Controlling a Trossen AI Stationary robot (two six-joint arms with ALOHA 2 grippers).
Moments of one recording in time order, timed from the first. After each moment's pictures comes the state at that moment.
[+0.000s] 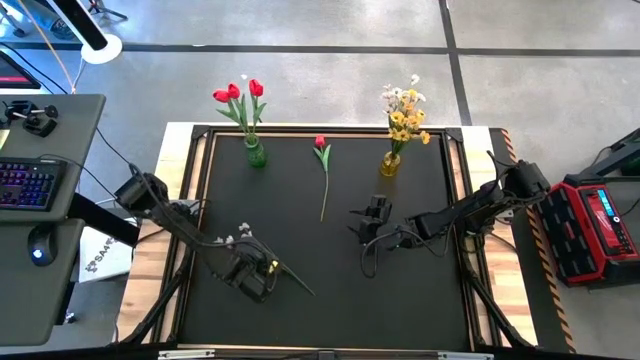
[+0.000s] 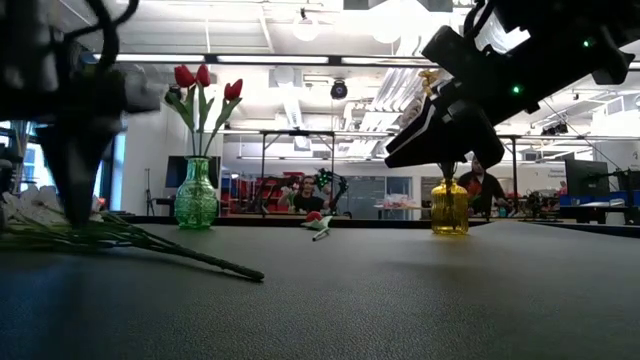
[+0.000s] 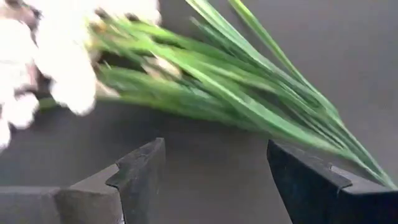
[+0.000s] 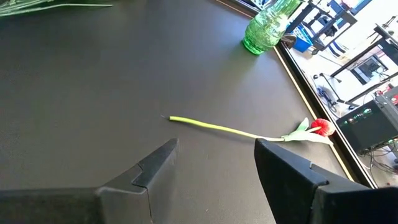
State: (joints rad) left arm -0.63 1.71 0.98 -0.82 -0.25 -2.22; right arm 0.30 1.55 0.61 0.36 0.68 -0.16
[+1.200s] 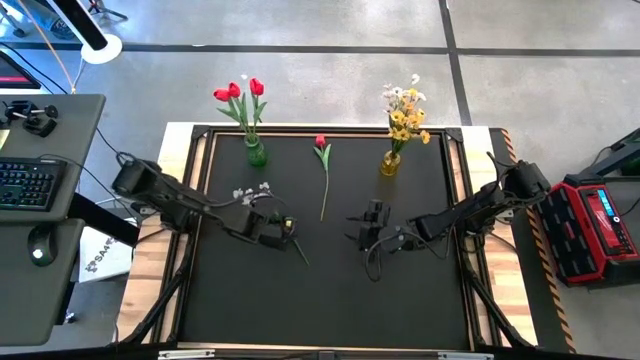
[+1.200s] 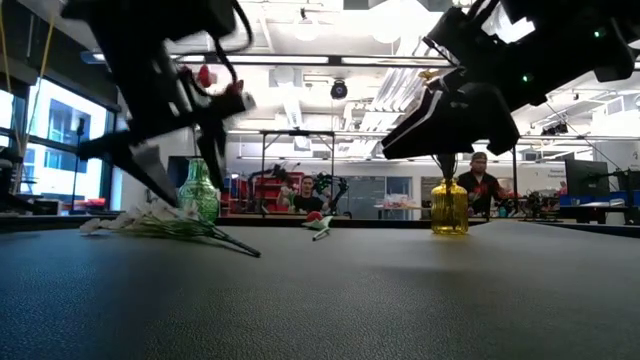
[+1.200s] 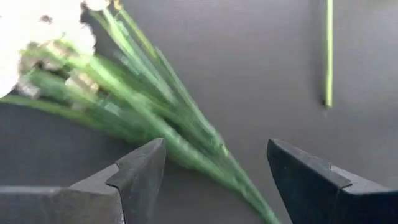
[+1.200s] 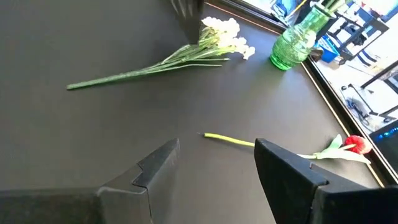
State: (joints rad) left arm -0.25 1.62 0.91 -0.63 -0.51 -1.69; right arm 0.33 1.55 0.61 0.40 0.59 -0.14
